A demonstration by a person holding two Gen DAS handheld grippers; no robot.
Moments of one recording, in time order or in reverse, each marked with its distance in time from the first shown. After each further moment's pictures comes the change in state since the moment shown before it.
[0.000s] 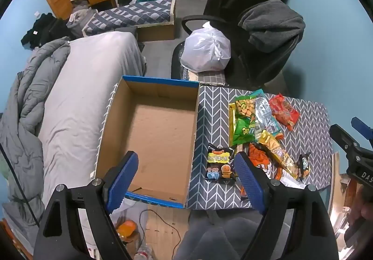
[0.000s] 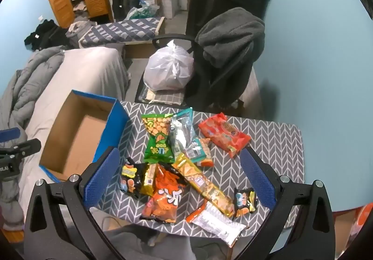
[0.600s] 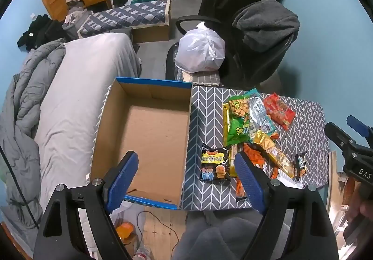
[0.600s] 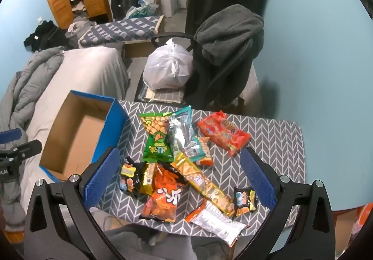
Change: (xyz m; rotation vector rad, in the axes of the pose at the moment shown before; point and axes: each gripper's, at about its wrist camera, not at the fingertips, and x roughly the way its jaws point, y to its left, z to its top) left arm 0.001 -0.009 0.001 0.013 -0.003 -0.028; right arm 0.001 -0.003 -0.001 0.001 0.015 0.004
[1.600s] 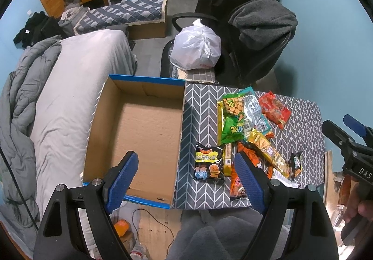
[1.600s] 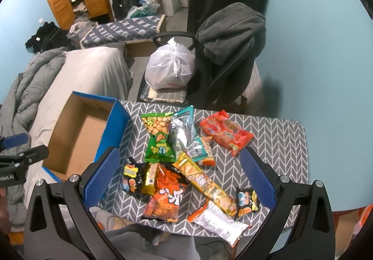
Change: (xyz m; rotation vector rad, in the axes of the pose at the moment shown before) left arm 0.005 -0.007 0.001 -0.004 0.017 -0.027; right arm 0.002 -0.001 0.001 0.008 0.004 0.010
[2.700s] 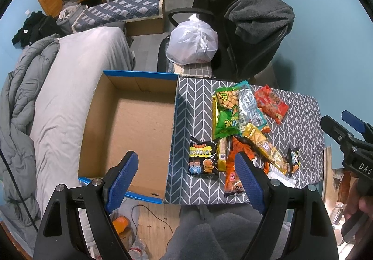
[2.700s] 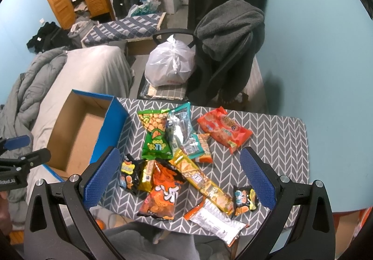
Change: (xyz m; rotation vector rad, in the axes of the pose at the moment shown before) left arm 0.001 -0.017 -0.005 0.009 0.025 0.003; right arm 0.004 -0.001 -0.007 0.004 0.016 0.014
